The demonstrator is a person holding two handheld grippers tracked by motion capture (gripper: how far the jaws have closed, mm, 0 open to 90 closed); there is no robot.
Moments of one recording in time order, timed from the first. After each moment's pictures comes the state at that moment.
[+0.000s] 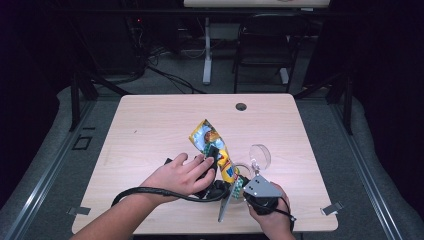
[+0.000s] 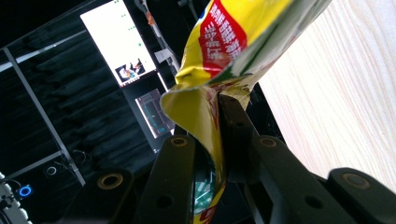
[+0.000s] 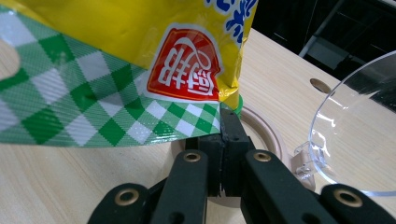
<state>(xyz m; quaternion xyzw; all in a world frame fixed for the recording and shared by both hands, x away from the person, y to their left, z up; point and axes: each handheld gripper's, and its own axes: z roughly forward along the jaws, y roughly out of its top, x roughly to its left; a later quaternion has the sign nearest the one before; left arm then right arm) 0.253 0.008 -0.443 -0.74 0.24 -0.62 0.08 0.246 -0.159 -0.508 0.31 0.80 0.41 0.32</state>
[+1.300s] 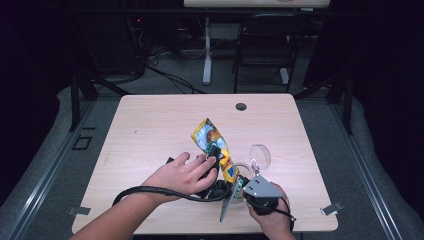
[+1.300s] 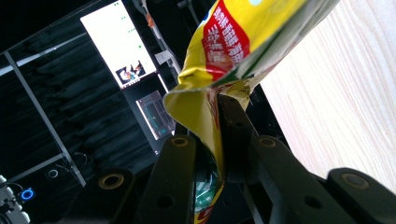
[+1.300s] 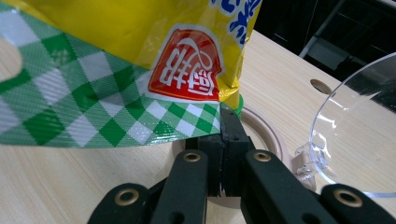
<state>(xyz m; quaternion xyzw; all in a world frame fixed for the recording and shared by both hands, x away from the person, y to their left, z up) 0.252 0.004 -0.440 -0.74 0.25 -0.62 0.08 0.246 -0.159 -0.507 0.30 0.80 0.41 0.32</state>
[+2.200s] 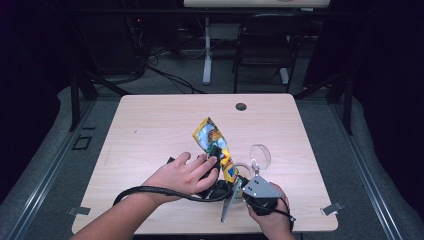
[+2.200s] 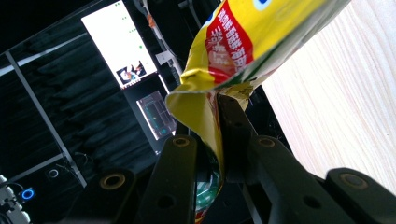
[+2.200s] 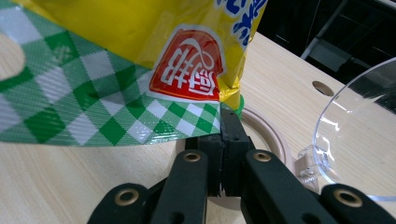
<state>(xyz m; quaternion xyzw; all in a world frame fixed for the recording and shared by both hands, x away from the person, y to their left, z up) 0.251 0.003 -0.437 -0.74 0.25 -0.62 0.08 0.245 -0.157 -0.507 0.30 0.80 0.41 0.32</state>
